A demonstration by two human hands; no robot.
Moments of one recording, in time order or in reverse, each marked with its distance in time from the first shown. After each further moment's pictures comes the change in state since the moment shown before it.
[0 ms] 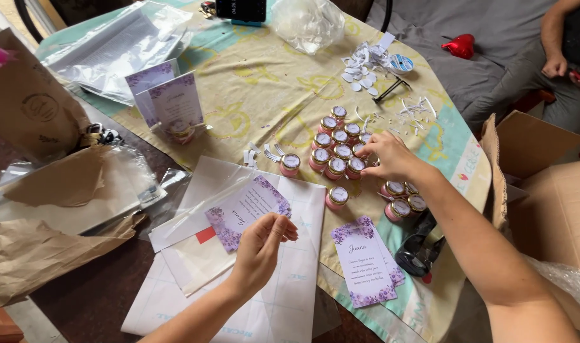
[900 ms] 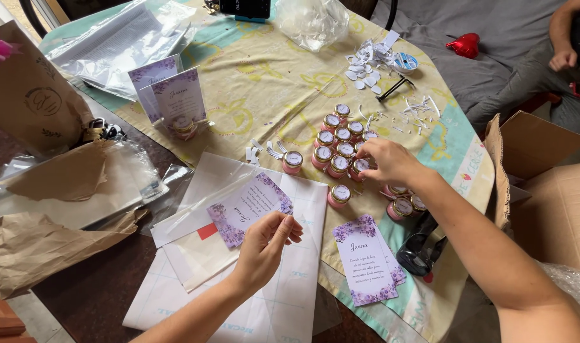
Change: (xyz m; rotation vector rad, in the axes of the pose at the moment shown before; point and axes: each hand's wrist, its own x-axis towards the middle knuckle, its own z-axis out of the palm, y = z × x) left_hand -0.001 0.000 0.001 -0.008 -0.048 0.010; right_hand -0.007 -0.024 -0.001 -0.080 -0.001 -0.027
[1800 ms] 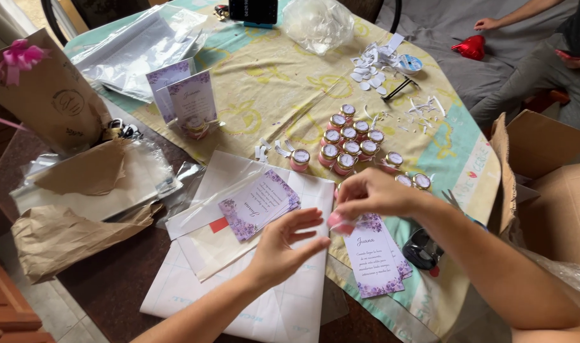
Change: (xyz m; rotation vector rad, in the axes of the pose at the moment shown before) left_hand -0.013 0.007 0.012 -0.158 -0.128 -0.011; right_hand -0.061 -0.144 -0.067 1.011 -0.359 -0.025
